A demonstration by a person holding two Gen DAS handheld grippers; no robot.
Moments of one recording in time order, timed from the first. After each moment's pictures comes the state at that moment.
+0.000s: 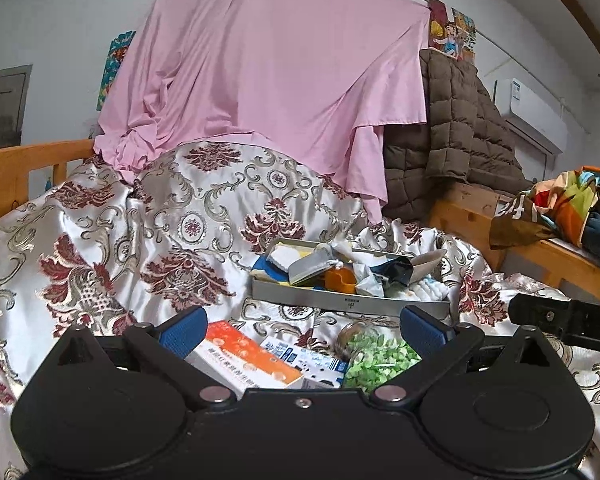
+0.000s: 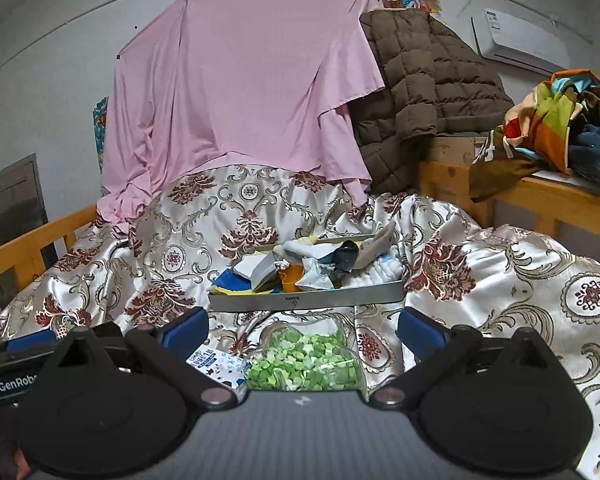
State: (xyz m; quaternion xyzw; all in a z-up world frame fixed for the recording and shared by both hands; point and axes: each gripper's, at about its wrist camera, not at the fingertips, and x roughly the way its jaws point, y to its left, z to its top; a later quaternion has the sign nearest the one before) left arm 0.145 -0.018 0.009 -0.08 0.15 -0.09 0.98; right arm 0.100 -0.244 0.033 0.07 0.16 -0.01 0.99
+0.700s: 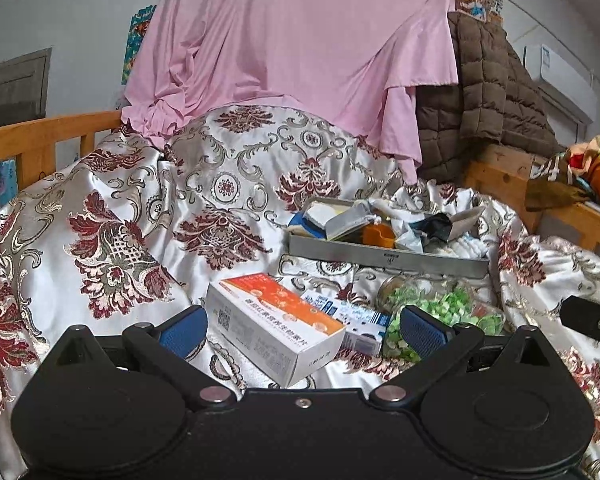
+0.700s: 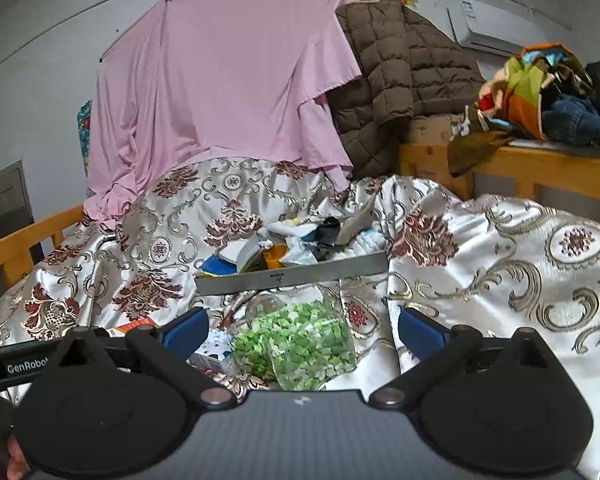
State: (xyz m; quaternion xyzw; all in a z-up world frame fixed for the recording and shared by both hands) left arm 0.148 -0.015 -0.019 -0.05 0.21 -0.05 0.98; right arm 0.084 -0.250 -0.009 0.09 0.16 -0.03 0.98
